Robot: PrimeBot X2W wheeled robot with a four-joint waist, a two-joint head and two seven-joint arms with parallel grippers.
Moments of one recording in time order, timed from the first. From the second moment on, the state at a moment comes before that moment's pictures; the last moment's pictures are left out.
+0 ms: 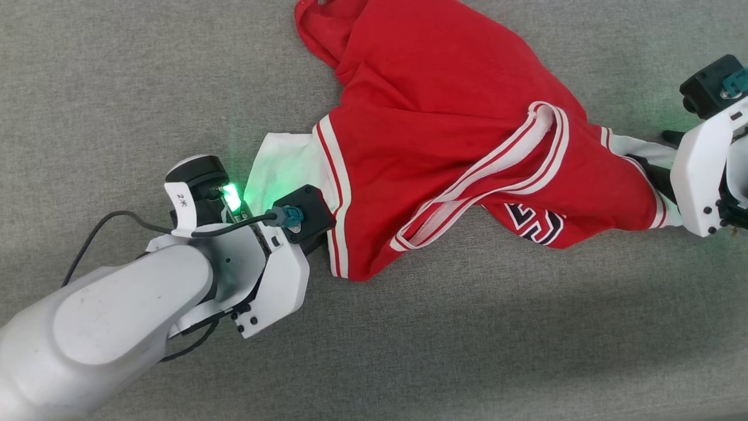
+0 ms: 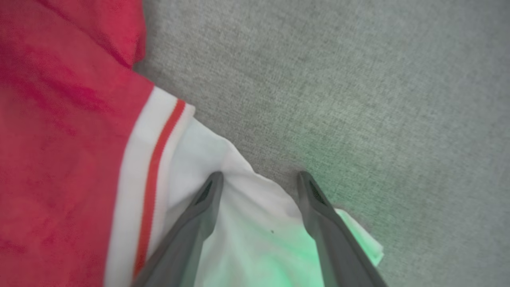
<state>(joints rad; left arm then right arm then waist) -0.98 0.73 -1.26 0.08 -0.69 -0.13 0.38 -0.84 -0.77 0.72 0.36 0.81 0.13 0.60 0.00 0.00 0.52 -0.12</state>
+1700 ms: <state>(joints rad) -1.81 0.41 -0.86 1.01 -1.35 -0.11 -0.26 -1.69 -0.39 0.23 0.97 0.56 0.13 -0.19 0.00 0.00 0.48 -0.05</state>
